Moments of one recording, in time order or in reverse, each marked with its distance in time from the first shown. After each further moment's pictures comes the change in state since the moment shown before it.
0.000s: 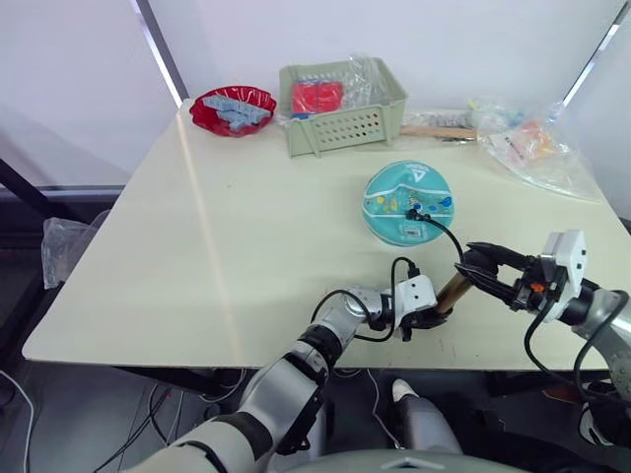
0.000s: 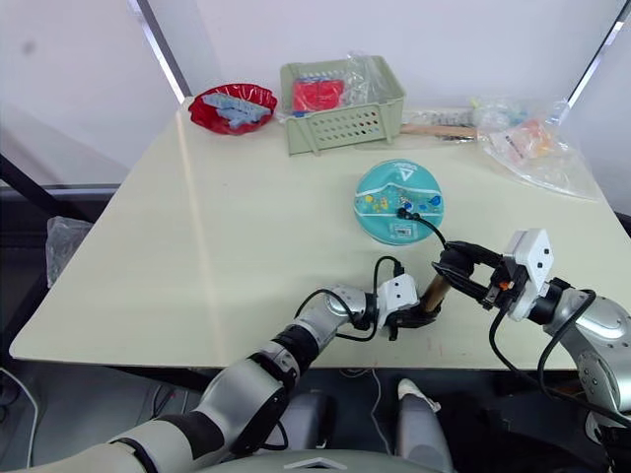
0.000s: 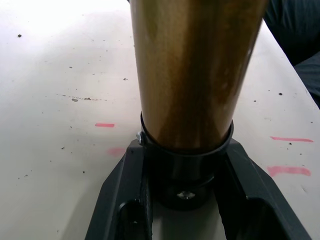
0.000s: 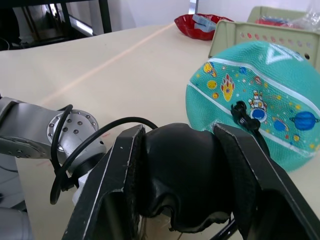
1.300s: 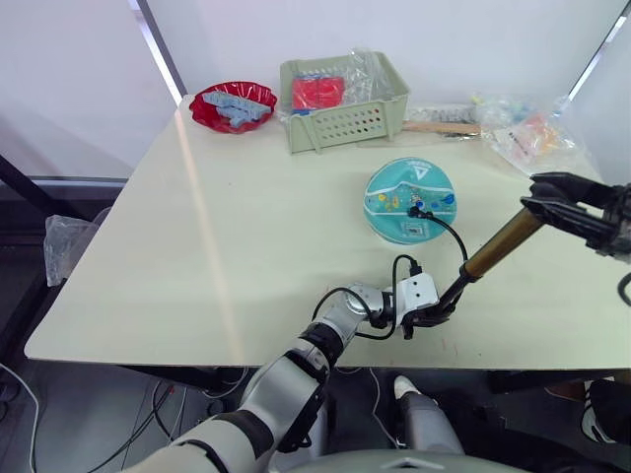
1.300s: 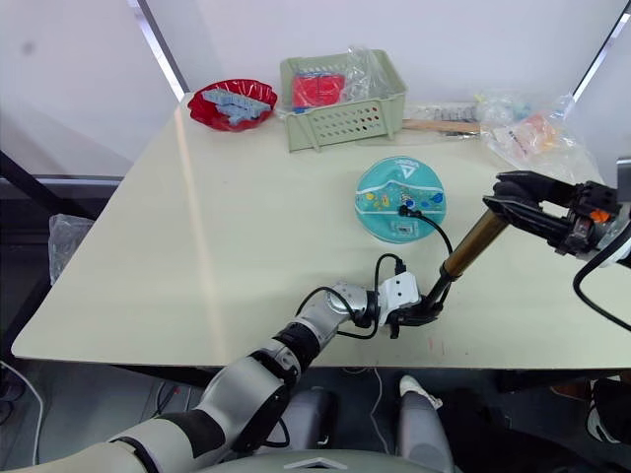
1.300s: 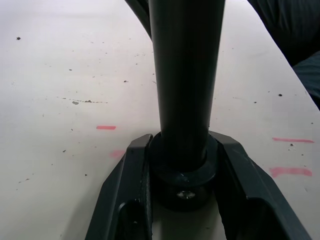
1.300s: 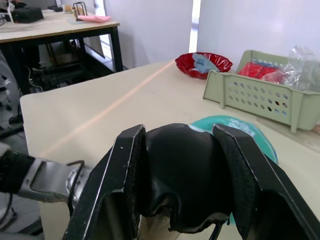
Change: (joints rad) left arm -0.005 0.001 0.003 0.002 -0.001 -0.010 -0.003; right arm -0.154 -0.217 -0.259 -0.029 0.278 0.281 0.040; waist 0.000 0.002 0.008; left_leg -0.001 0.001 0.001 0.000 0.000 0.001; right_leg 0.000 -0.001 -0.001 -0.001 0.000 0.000
